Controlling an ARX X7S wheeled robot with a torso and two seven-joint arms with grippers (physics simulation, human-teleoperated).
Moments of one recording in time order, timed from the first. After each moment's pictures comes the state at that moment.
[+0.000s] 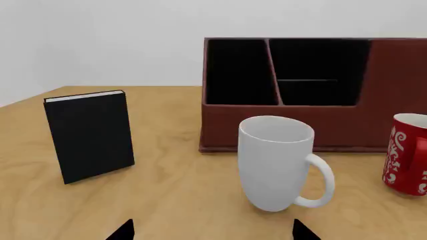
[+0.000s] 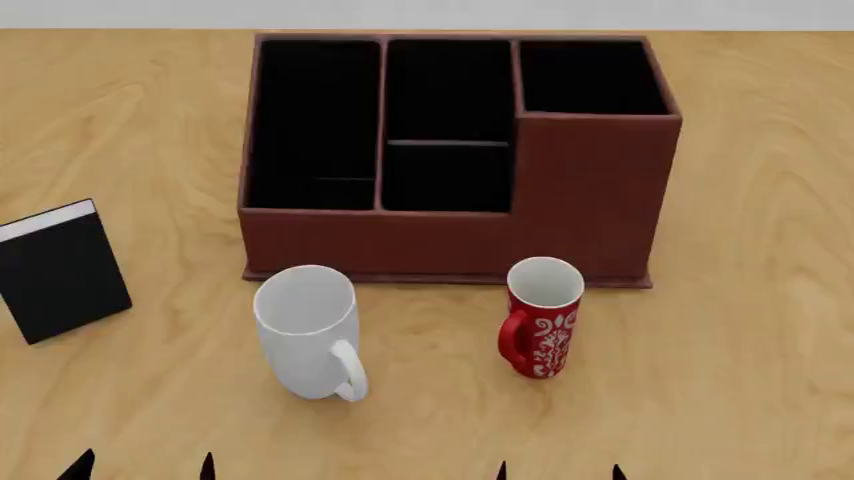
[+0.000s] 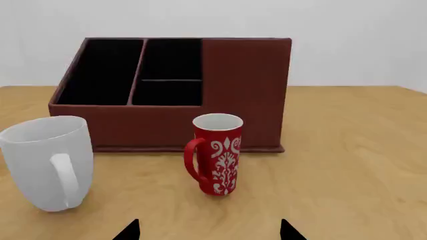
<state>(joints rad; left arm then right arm) 0.00 0.00 0.00 0.00 0.00 0.00 0.00 0.00 0.00 0.00 0.00 0.00 0.00 0.00</state>
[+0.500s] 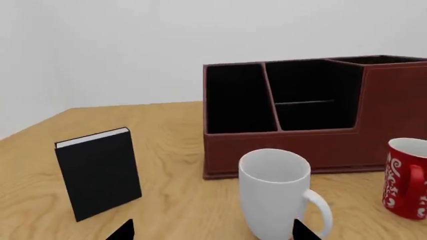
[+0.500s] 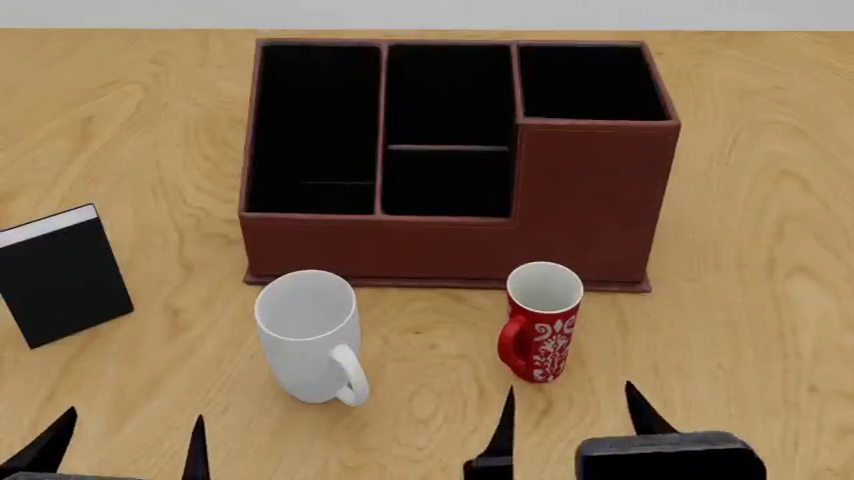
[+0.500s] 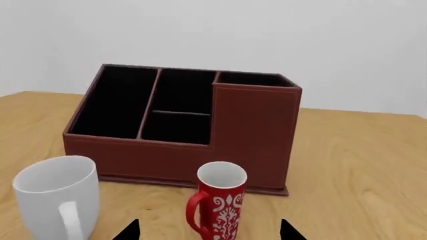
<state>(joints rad) -0.01 -0.06 0.07 0.26 0.00 -0.25 -0.07 0.12 0.12 -0.03 -0.28 0.08 0.38 -0.02</state>
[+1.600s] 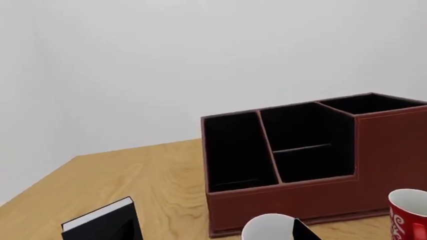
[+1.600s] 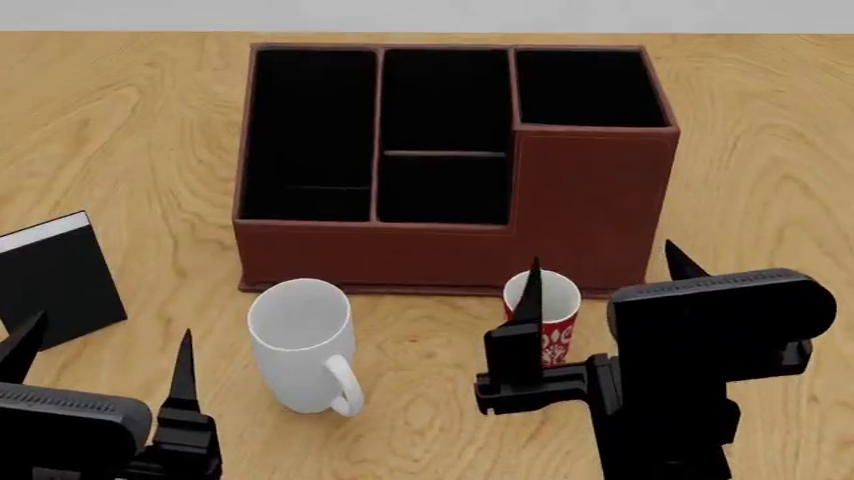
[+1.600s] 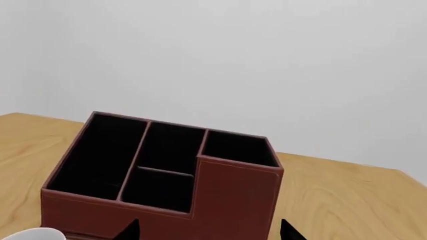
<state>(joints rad) -0.17 -0.14 0.16 0.60 0.00 -0.65 -0.13 0.40 0.22 -0.04 -0.55 0.14 0.83 0.00</state>
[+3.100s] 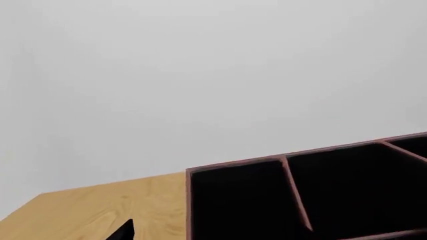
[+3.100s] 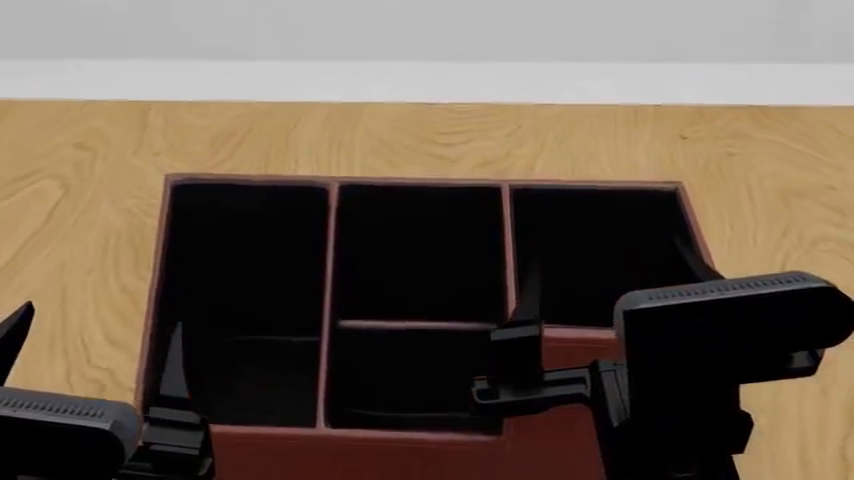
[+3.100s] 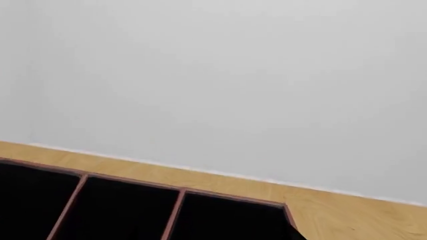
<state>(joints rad) -0.17 -0.19 0.19 0.66 -0.04 -0.67 -0.19 0.39 0.25 -0.03 -0.63 0.20 0.86 0.03</state>
